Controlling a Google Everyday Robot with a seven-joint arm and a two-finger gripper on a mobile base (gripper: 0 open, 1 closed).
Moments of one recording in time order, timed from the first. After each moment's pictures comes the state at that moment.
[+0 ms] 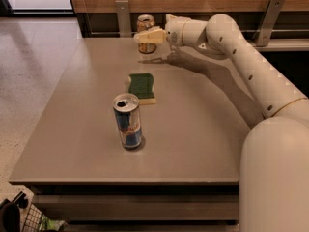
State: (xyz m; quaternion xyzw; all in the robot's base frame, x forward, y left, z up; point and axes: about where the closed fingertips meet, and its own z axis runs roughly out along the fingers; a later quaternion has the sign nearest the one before) arm 0.851 -0.010 0.899 -0.34 0.67 0.29 0.60
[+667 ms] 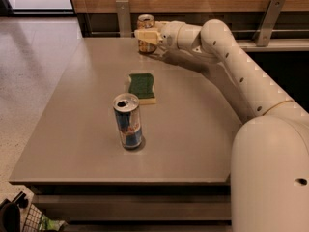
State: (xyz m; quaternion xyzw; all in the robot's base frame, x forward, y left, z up) arm 0.861 0.010 0.884 -0.34 0.65 0.31 0.60
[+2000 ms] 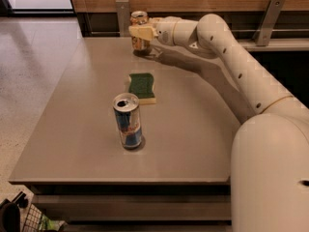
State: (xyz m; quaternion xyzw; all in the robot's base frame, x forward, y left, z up) arm 0.852 0.021 0.903 -0.35 0.65 0.32 0.60
